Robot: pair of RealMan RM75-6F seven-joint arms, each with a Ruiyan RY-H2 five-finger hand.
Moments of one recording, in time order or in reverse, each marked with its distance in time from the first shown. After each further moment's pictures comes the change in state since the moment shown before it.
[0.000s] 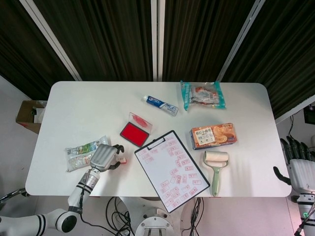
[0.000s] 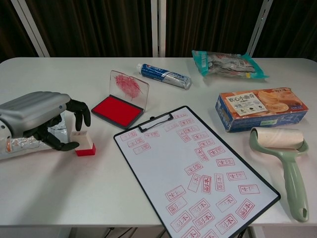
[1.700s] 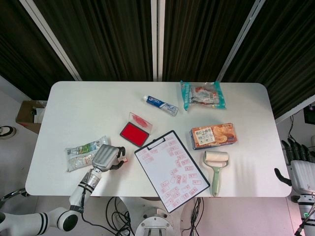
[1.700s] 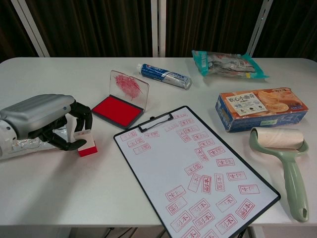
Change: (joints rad) left arm -0.033 -0.012 0.023 0.022 -0.014 0.002 -0.101; right arm -0.005 -0.016 -0.002 0.037 0.019 -0.022 0.022
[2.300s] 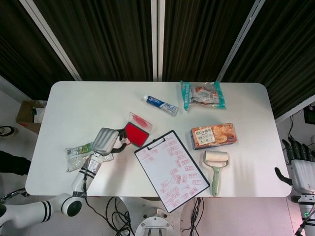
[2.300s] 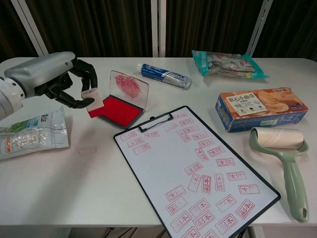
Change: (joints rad) left arm -0.085 0.000 -0.136 0.056 -0.003 0.000 -0.099; right arm 0.001 0.012 0.004 -0.018 0.000 0.001 -0.006
